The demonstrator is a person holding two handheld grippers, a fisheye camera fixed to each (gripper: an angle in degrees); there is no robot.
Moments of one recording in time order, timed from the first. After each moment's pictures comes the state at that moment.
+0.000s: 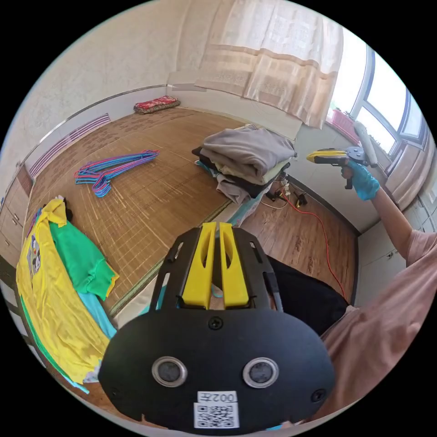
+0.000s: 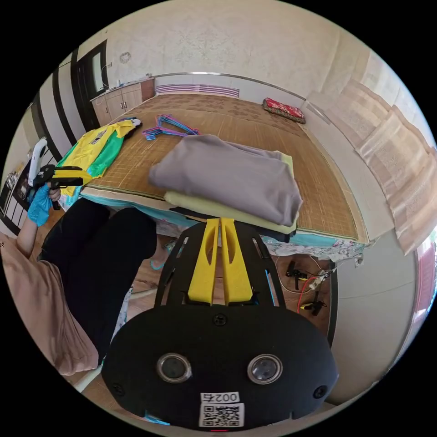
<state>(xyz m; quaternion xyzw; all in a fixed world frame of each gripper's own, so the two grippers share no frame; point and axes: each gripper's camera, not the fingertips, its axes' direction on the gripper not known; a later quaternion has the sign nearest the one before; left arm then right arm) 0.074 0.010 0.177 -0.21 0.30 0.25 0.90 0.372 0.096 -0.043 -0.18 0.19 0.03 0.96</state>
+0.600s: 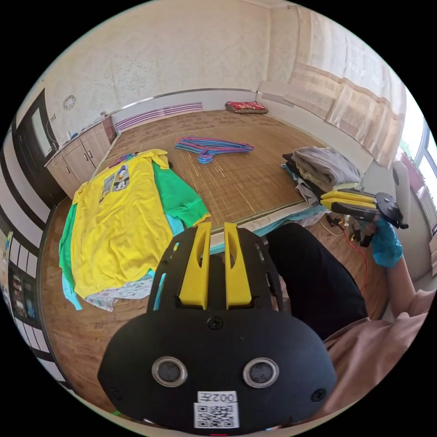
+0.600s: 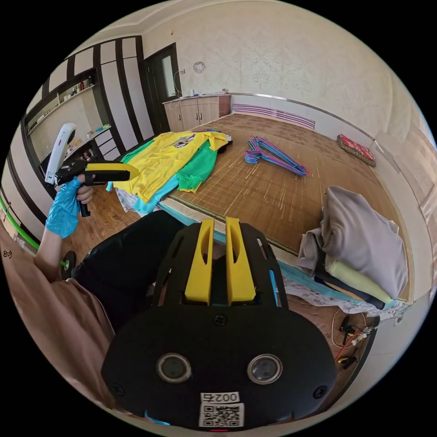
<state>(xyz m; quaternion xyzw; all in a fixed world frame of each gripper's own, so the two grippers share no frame) -0.068 0.063 0.095 -0.19 0.09 0.13 0.97 0.094 0.024 0.122 -0.12 0.02 -0.05 0.99</state>
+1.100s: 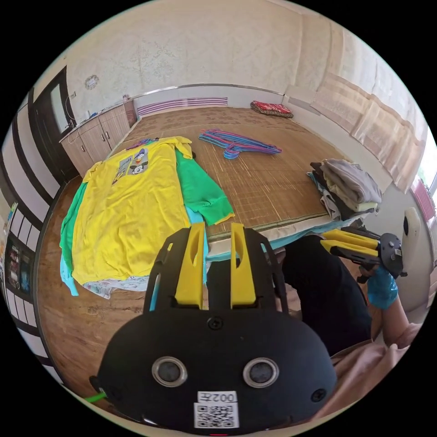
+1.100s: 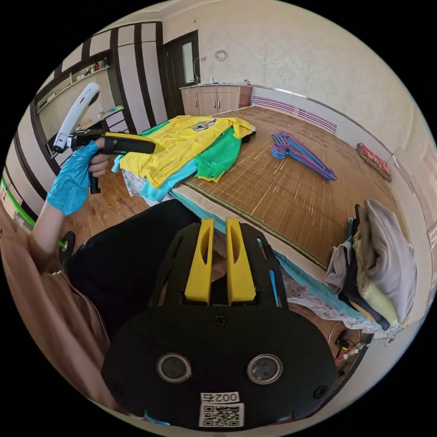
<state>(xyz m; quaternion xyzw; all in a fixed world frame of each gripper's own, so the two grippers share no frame) -0.112 0.089 0.129 -0.20 0.06 0.07 0.98 -0.025 -0.012 0.220 -0.15 0.00 -0.12 0.98</state>
